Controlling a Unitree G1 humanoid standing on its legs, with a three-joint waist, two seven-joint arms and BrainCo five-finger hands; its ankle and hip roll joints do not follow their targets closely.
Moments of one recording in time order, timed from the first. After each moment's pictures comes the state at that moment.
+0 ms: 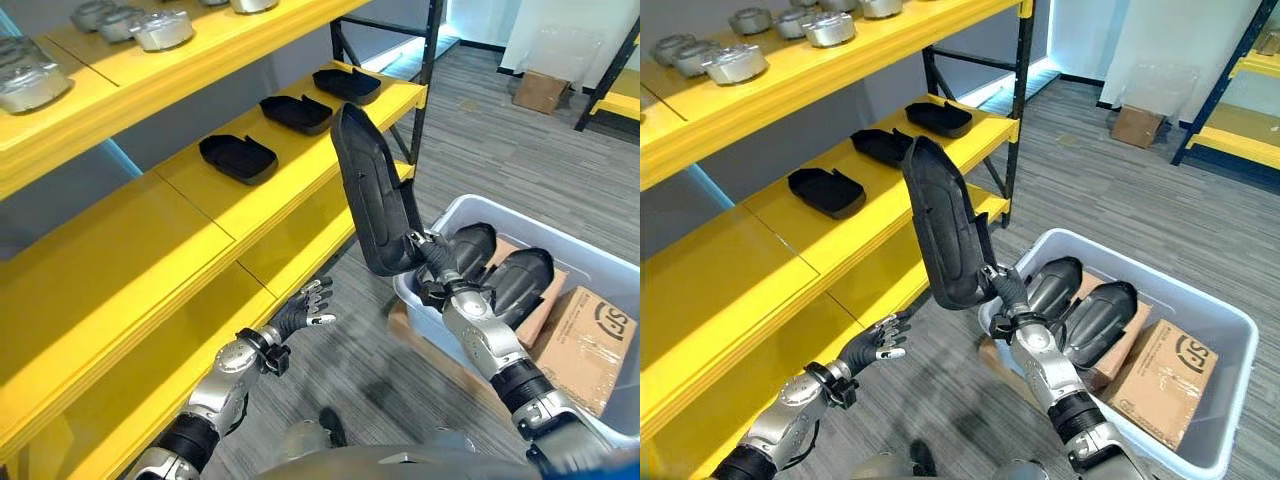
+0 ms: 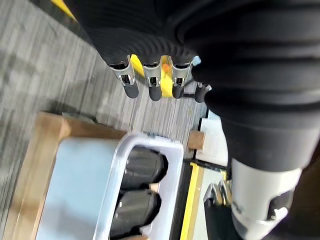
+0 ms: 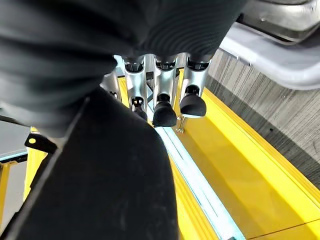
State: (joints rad) left arm 0.01 0.41 -0.35 0.29 -0.48 -0.04 -0.31; right arm -0.25 -0.29 0.36 0.33 0.57 -0.01 -0.20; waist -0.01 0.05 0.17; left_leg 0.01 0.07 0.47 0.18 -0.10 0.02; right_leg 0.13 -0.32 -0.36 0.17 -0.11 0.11
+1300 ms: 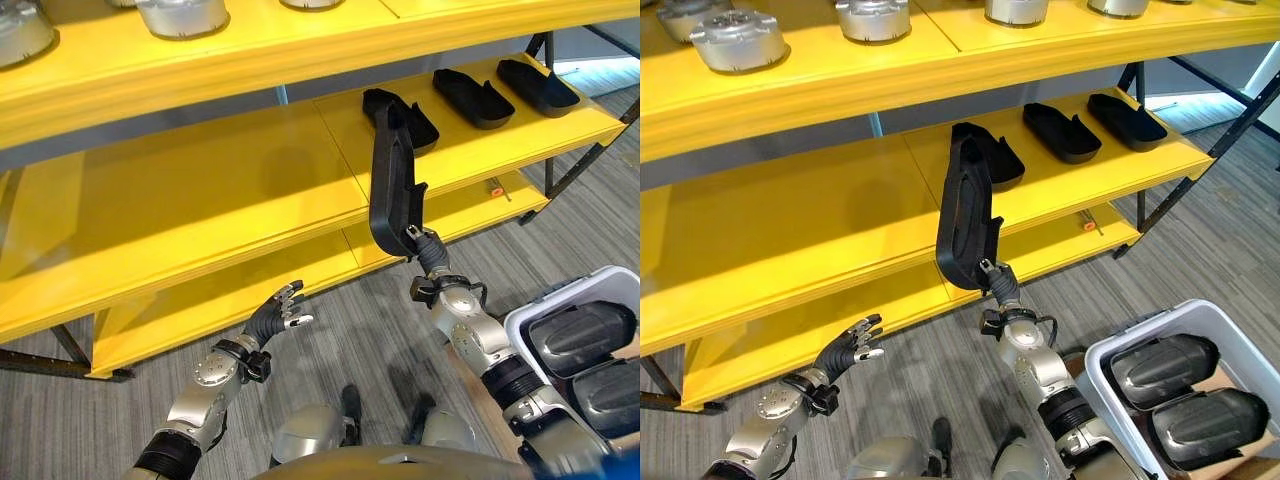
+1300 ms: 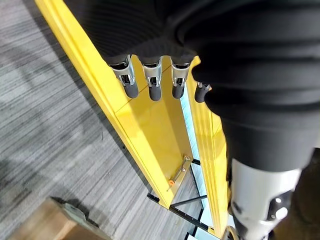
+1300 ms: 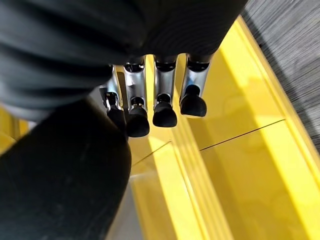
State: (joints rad) left arm 0.07 0.44 -0.28 0.30 -0.48 -0.05 -0.23; right arm -0.31 -0.26 0.34 0.31 0.56 0.02 -0.30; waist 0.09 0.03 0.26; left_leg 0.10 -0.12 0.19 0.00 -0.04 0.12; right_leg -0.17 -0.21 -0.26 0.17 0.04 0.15
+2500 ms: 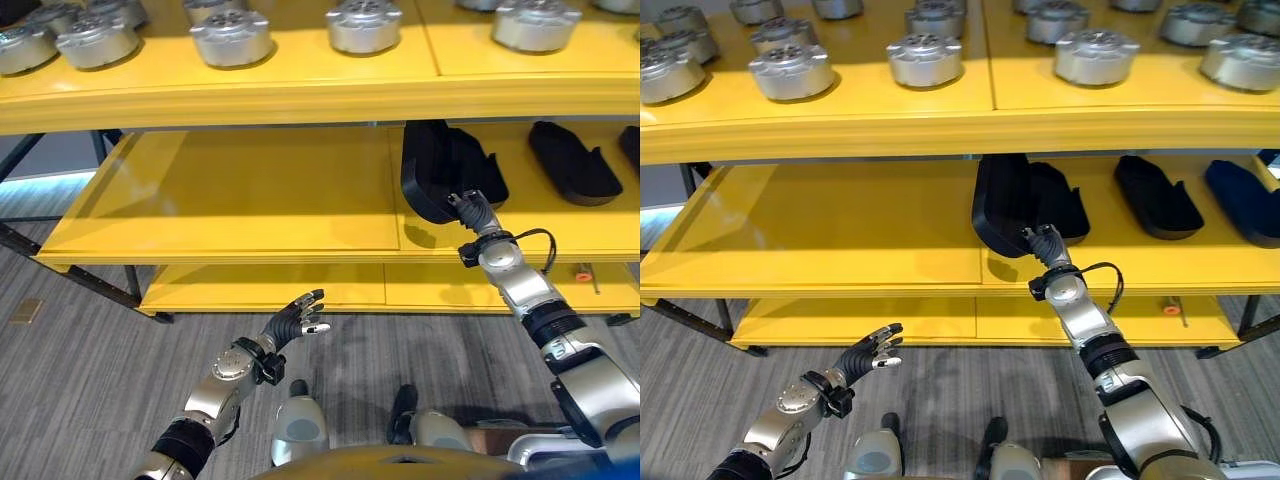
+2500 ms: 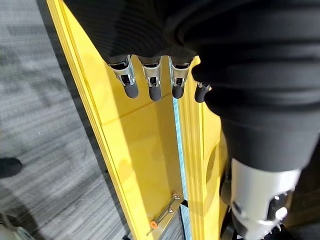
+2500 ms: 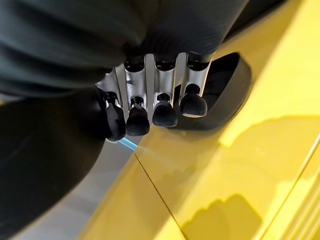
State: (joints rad) left arm -0.03 0.44 -0.38 0.35 -0.49 -0.01 -0.30; right arm -0.59 -0.53 0.39 0.58 0.09 0.09 -0.25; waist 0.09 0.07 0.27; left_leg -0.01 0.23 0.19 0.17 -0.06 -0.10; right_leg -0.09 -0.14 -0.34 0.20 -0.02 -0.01
